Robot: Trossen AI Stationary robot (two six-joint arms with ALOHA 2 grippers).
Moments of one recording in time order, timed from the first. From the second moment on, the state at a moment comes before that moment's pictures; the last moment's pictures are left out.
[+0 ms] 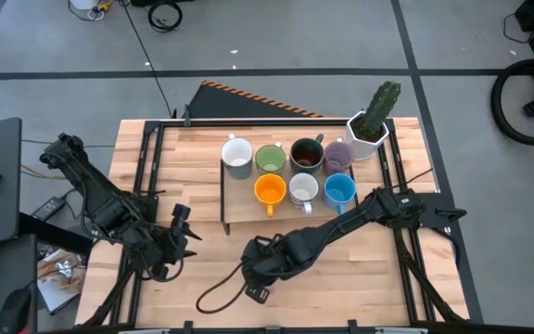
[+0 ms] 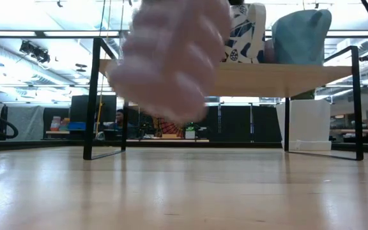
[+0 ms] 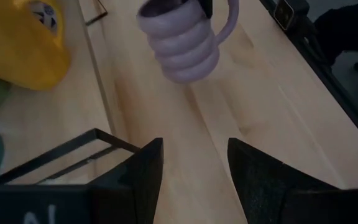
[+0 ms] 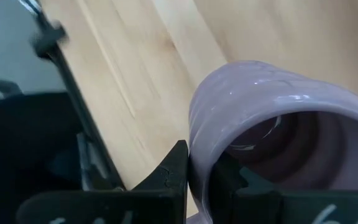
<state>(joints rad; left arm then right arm) -0.79 1.12 1.09 -0.86 -0.48 -0.20 0.45 2.28 2.28 -1.13 0.10 0.96</state>
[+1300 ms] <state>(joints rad) -0.79 1.12 1.09 -0.88 -0.47 -0.26 0.40 2.30 2.21 -1.10 0.12 0.92</state>
